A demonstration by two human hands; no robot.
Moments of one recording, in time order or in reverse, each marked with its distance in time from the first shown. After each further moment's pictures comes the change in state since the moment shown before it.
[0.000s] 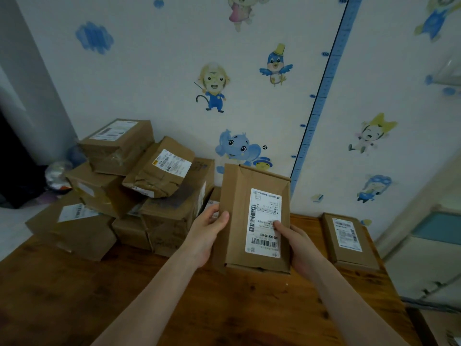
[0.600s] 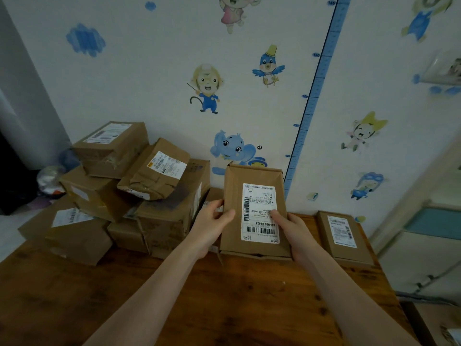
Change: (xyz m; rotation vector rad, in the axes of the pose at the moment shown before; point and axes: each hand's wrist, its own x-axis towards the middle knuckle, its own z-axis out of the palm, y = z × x) left_hand 0.007 0.011 0.009 0.361 -0.062 0.120; right_hand -0.006 -0.018 0.010 -0.074 0.049 -0.131
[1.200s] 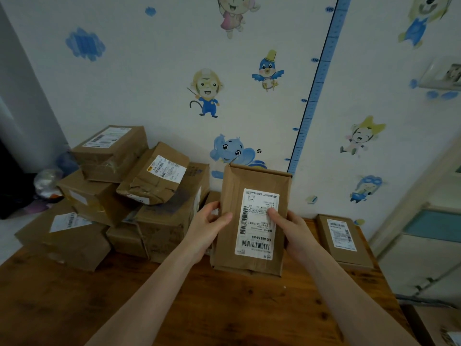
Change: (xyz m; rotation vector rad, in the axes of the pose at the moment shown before) left_hand 0.001 0.000 -0.008 -0.044 0.046 -0.053; right_hand 0.002 -0.006 0.006 0.032 0.004 -0.042
